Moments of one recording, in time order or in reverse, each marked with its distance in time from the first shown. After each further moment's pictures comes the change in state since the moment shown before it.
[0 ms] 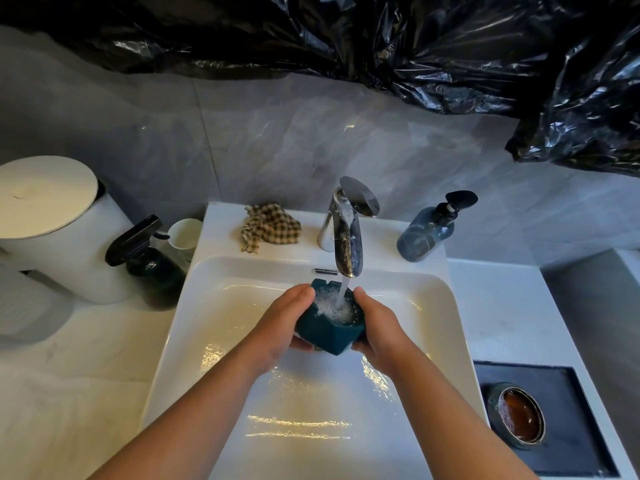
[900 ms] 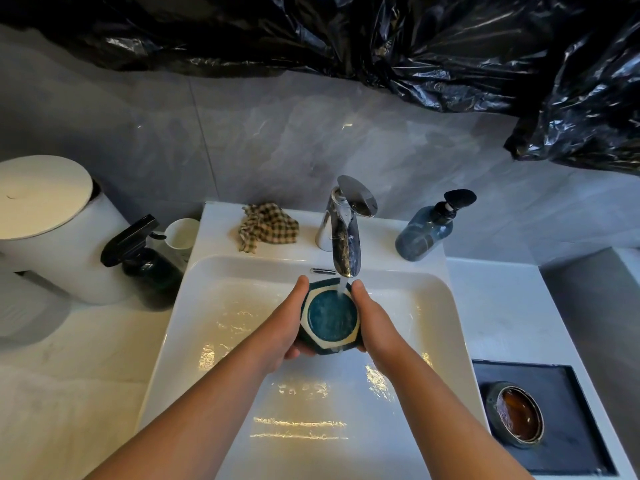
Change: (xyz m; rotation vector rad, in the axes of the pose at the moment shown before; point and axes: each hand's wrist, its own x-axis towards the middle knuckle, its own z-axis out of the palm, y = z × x) left_hand 0.006 0.010 0.016 0.067 0.100 -0.364; right_hand -0.019 -0.009 0.003 -0.179 -0.010 -0.150
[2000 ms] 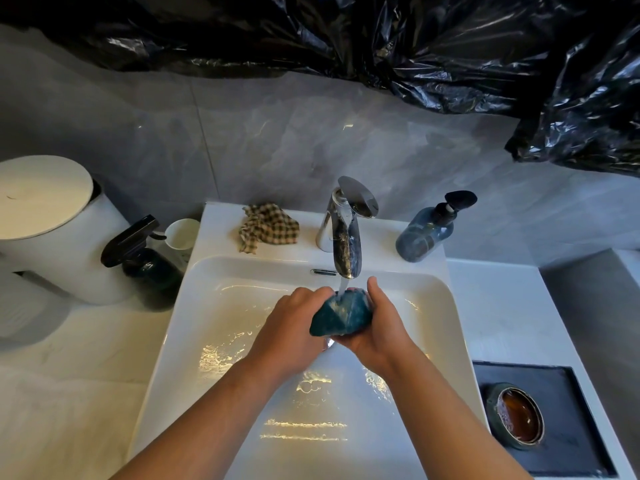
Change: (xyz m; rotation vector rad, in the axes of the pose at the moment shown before) left_hand -0.003 -0.017 -0.002 0.762 0.205 0.749; right_hand 0.006 0.002 0.000 0.649 0.033 0.197
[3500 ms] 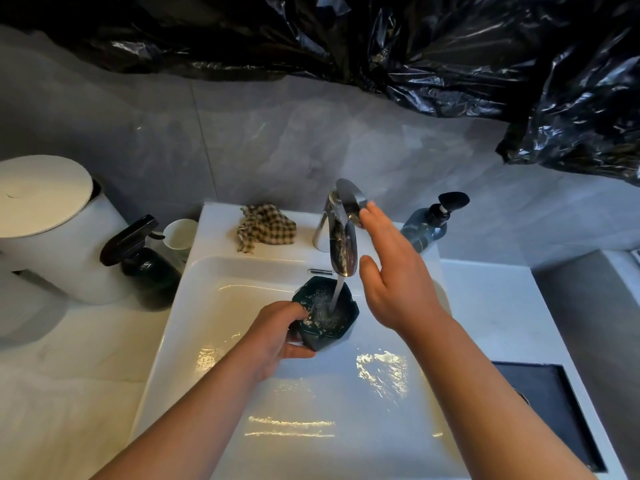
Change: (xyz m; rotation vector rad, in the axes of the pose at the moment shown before) left_hand 0.003 -0.013 -0.002 -1.040 -0.063 -0.644; right_hand -0.058 -0.065 0.025 -1.440 0.124 -1.084
